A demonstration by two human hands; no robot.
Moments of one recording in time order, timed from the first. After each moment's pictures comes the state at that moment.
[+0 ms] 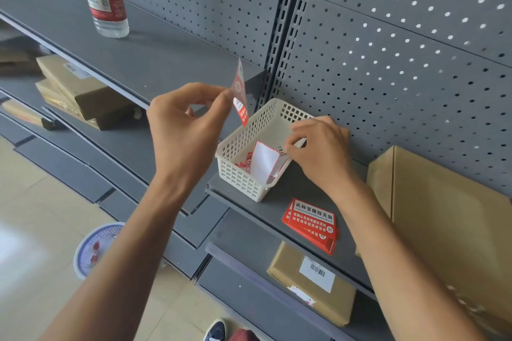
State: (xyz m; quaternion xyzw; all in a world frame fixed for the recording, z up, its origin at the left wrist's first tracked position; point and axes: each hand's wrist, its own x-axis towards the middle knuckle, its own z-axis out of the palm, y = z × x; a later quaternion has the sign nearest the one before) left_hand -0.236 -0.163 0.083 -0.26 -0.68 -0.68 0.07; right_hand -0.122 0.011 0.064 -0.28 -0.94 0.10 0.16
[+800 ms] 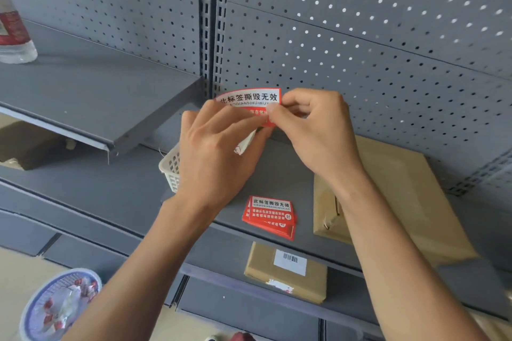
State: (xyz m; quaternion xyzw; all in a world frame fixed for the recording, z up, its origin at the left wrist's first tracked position) left_hand -0.182 -0.102 0.069 -0.52 -0.63 -0.50 0.28; right_hand -0.063 -0.006 0.133 -0.30 -0.82 0.33 0.36
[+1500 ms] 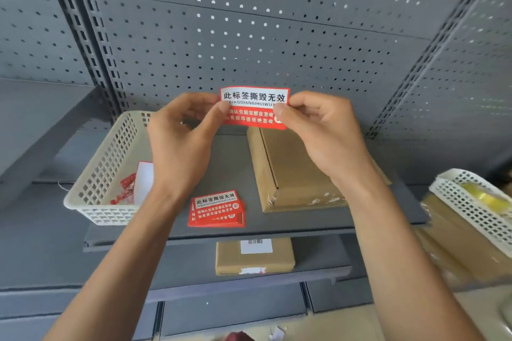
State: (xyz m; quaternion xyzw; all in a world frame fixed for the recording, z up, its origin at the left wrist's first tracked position) left_hand -0.139 -0.051 0.083 -0.46 -0.55 -0.68 -0.15; right_hand 0.045 -0.004 0.130 -0.42 -0.72 0.36 0.42
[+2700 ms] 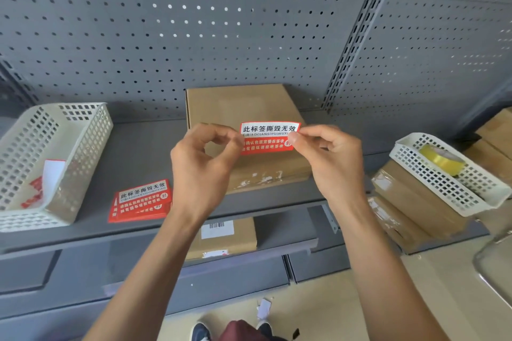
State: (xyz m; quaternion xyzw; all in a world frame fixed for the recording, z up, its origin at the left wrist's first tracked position) left_hand 0.012 -0.031 0.041 -0.49 -0.59 -0.59 -0.26; right_hand 0.203 0.010 0.055 -0.52 -0.59 0.35 0.51
